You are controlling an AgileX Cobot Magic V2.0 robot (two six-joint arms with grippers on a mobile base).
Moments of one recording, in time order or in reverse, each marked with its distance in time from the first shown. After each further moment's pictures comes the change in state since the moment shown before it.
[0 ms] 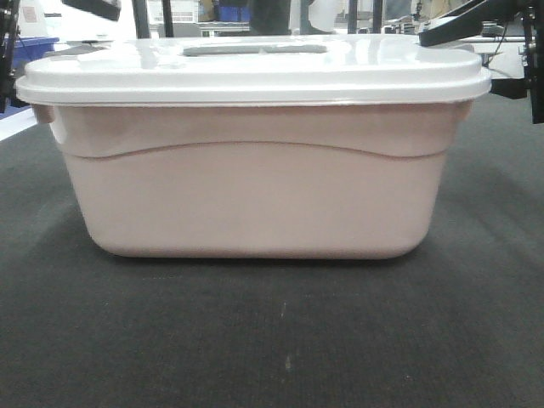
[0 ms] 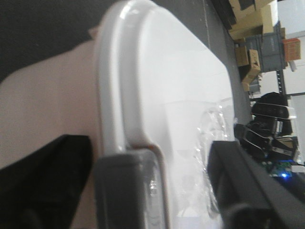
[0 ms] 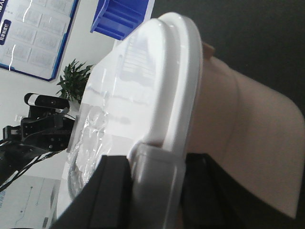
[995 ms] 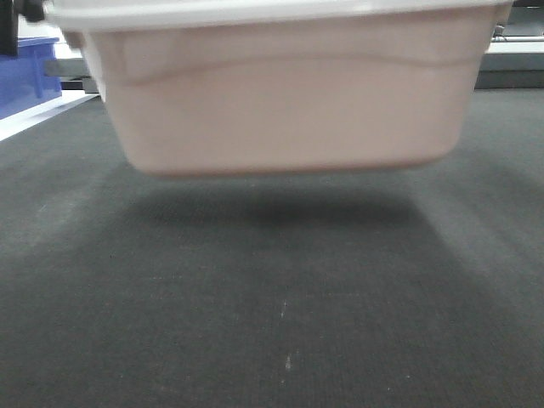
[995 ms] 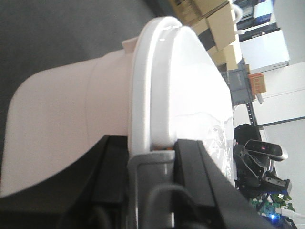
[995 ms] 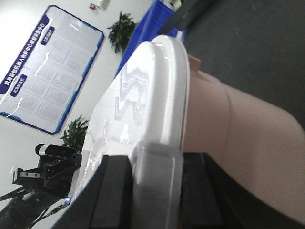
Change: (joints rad) left arm -0.044 -0.098 -0.024 -0.162 -0.071 -0.026; right arm -0.003 -0.213 0.008 0.165 -0.115 0.004
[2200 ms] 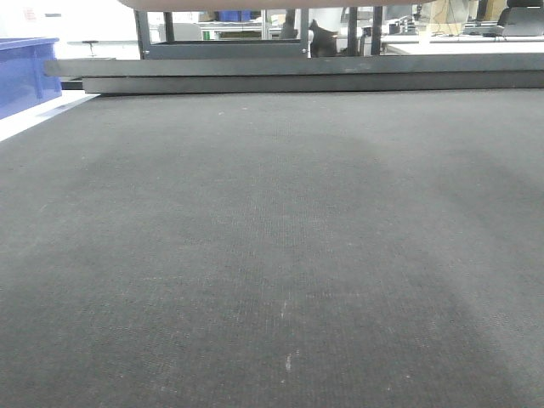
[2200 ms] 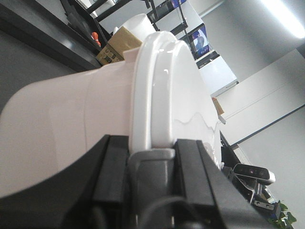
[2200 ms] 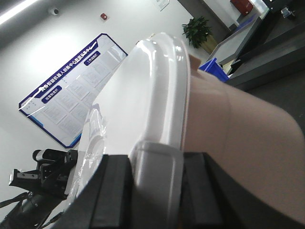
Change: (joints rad) left arm 0.000 -0.200 -0.106 -0.128 -0.029 0.010; right arm -0.006 -0.212 -0.129 0.017 -0.018 0.065
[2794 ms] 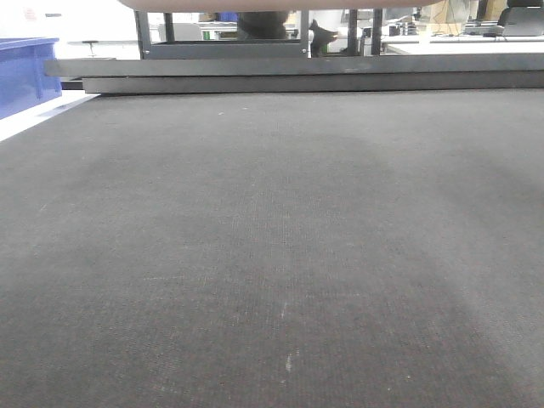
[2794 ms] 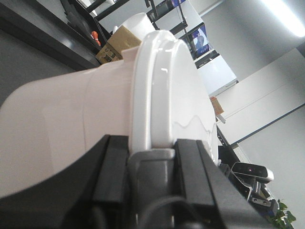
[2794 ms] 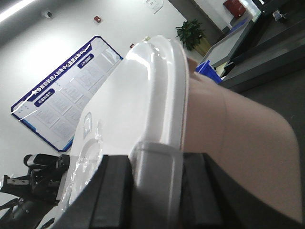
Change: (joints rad) left arm 0.000 0.000 0.000 0.000 0.000 0.000; right arm 0.004 0.000 0.000 -0.004 -0.041 0.000
